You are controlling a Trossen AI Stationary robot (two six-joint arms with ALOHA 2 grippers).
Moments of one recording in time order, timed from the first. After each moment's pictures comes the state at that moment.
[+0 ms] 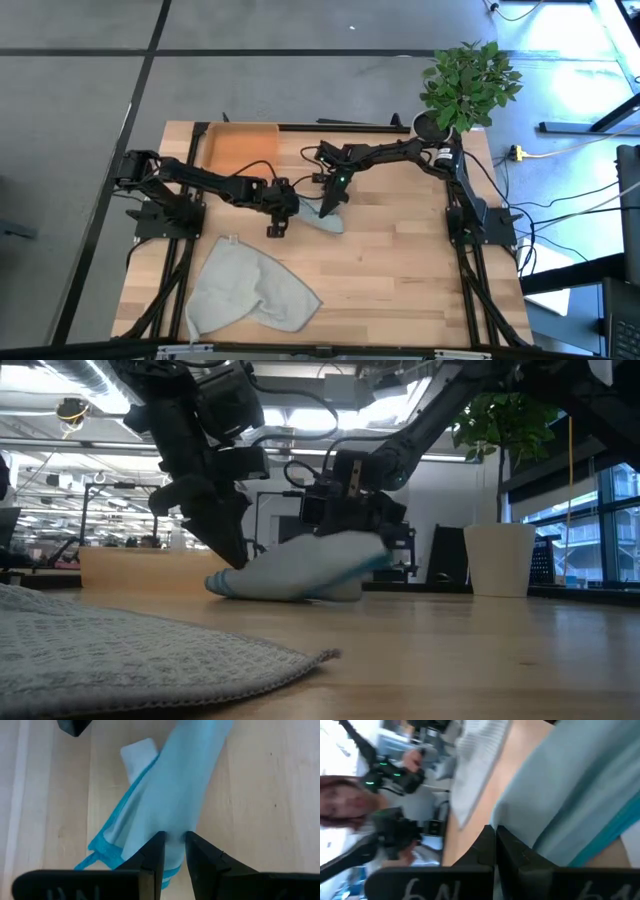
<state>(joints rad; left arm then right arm) 0.05 1.53 0.79 -0.29 -0.11 0.12 -0.36 2.21 1.43 -0.37 -1.20 0.07</state>
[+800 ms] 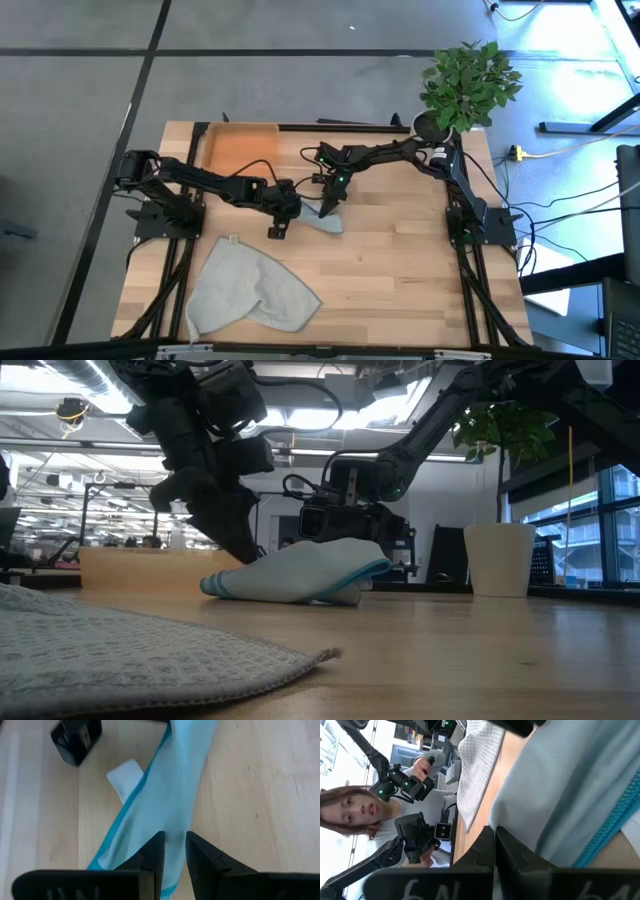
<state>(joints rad) 0.05 1.53 0.79 -0.24 -0.06 0.17 -0.37 2.27 1.43 -0.34 -1.25 0.13</state>
